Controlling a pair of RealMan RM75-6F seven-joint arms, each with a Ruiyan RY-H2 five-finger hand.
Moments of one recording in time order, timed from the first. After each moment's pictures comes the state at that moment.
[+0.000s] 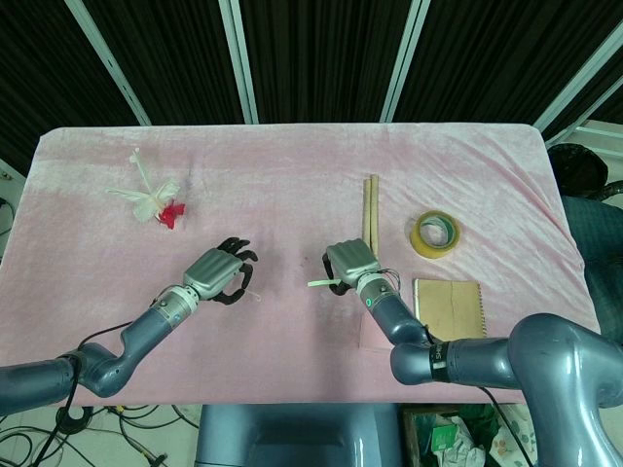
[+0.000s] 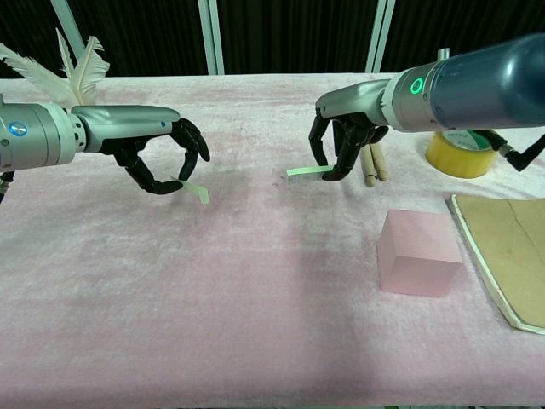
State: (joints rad) left arm -0.91 -1.45 -0.04 -1.43 1.18 0.76 0.07; right arm 1.36 -1.48 -0.04 -1.55 -0.31 0.84 -0.40
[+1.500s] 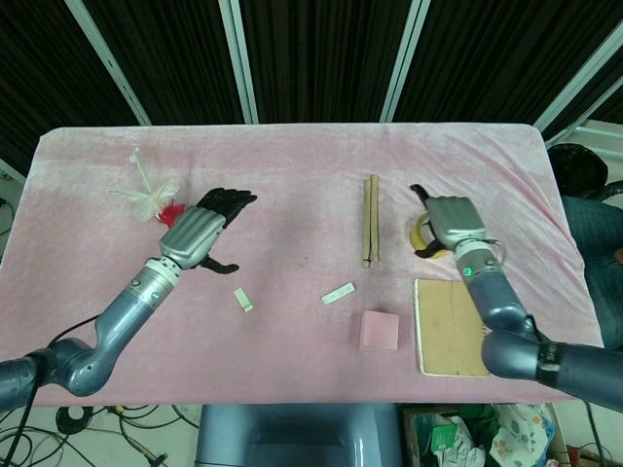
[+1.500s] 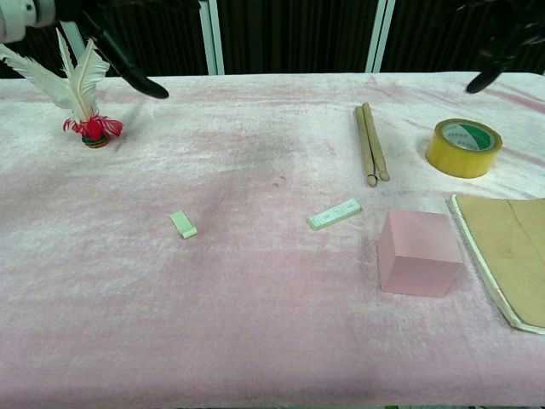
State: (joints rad) left arm -0.87 -1.20 -0.22 -1.72 1.10 0.93 0.13; right arm 1.12 -0.99 0.00 -1.77 -0.43 0.91 -0.31
